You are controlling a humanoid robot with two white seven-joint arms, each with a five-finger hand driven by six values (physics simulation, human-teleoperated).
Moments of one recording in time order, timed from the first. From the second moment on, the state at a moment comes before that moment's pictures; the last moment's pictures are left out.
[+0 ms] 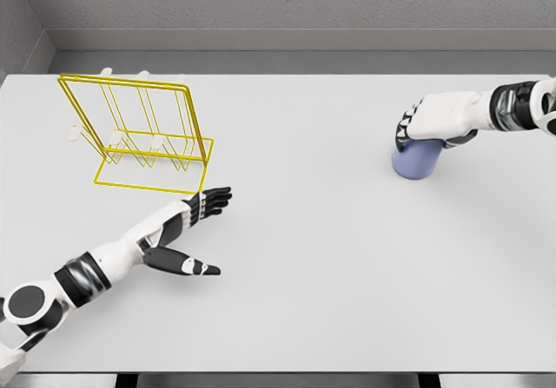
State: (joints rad) left arm -0.14 0.79 -0.72 -1.74 0.60 -0.18 -0.17; right arm -1.05 -0.82 1.04 -1.31 0.60 -0.61 0.61
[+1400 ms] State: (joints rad) left arm -0.16 0.77 -0.73 -1.74 0.60 -0.18 -0.17; right arm -1.00 -0.69 1.05 -1.77 0.55 -0.61 0.61
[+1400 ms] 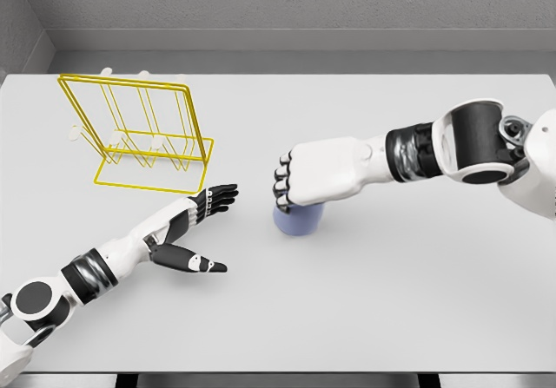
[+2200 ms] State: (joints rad) left arm -0.16 0.77 -0.73 -1.74 0.60 -0.18 -0.17; right arm -0.98 -0.67 0.93 -1.77 0.47 -0.61 0.61
